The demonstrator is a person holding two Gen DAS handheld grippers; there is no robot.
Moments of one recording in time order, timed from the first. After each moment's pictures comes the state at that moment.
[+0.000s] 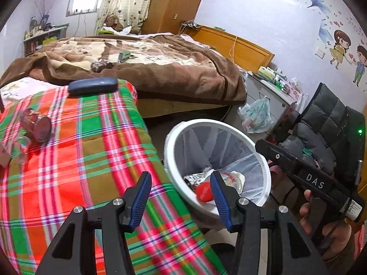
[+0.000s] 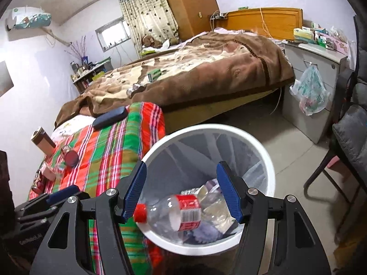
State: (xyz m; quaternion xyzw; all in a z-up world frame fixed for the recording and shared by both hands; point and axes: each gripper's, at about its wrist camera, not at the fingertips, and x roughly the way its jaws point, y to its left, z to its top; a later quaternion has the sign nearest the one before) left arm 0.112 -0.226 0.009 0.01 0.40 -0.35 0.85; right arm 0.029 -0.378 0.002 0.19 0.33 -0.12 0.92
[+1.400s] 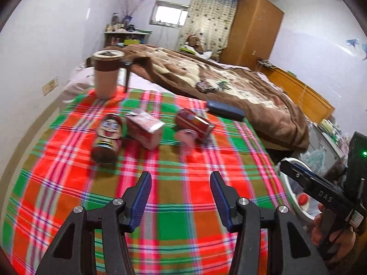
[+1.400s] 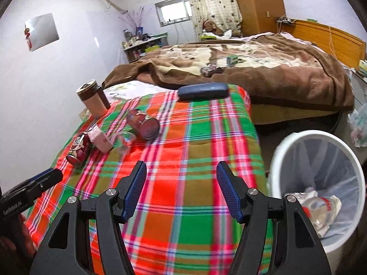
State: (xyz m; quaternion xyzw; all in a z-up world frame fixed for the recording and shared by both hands) left arm 0.139 0.031 0.015 -0.08 0.36 -0.14 0.92; right arm 0.095 -0.217 0.005 0.11 0.35 0.03 0.93
